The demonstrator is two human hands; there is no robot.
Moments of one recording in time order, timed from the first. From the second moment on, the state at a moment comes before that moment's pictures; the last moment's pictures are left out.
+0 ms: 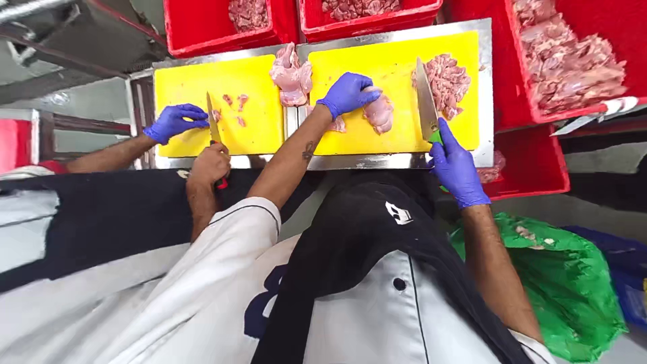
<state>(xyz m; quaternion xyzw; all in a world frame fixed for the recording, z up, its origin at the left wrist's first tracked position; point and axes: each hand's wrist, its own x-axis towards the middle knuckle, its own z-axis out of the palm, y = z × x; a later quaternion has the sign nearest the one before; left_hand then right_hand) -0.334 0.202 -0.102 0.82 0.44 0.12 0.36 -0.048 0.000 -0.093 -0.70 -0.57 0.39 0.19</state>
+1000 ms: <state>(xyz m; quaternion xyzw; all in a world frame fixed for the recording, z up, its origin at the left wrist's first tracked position) -0.312 0.126 -0.150 0.84 0.45 0.24 0.18 -0.075 -0.057 -0.065 -0.66 -0.68 0.32 -0.02</state>
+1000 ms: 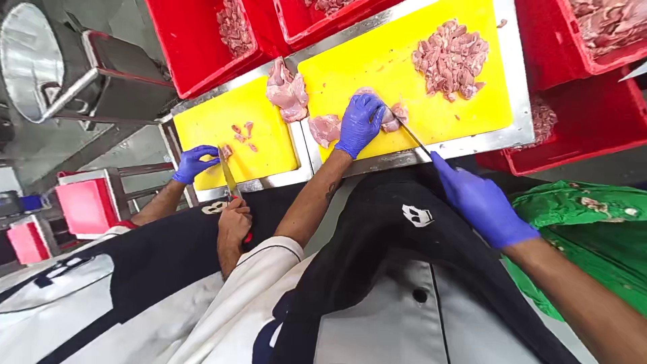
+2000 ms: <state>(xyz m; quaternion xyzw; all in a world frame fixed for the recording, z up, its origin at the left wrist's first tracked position) -0.381 0.127 -0.132 0.91 0.30 0.11 0.24 -0.062 -0.024 -0.064 -0.65 -0.54 0.48 0.24</state>
